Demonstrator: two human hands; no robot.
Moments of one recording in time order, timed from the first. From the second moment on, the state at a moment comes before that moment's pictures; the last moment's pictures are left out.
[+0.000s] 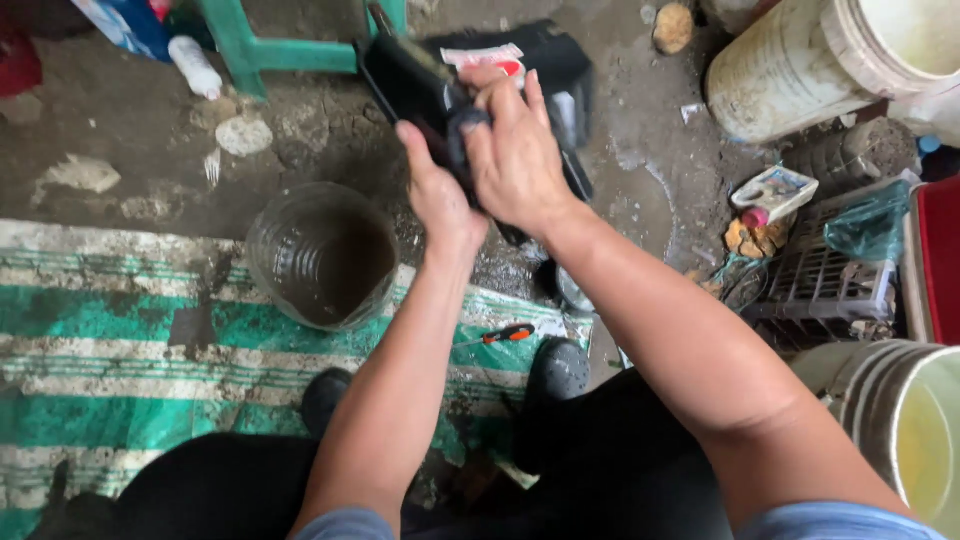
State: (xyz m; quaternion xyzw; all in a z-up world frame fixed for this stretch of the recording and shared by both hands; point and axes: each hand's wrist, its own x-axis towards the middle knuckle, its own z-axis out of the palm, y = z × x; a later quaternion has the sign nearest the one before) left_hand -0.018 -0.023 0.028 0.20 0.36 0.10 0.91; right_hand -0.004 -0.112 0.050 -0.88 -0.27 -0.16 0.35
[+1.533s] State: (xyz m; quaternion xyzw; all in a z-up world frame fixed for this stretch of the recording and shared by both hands) left_hand 0.029 -0.001 -0.069 0.07 0.26 0.04 0.96; right_hand -0.072 -0.453 -0.539 -0.87 -0.34 0.28 -0.21
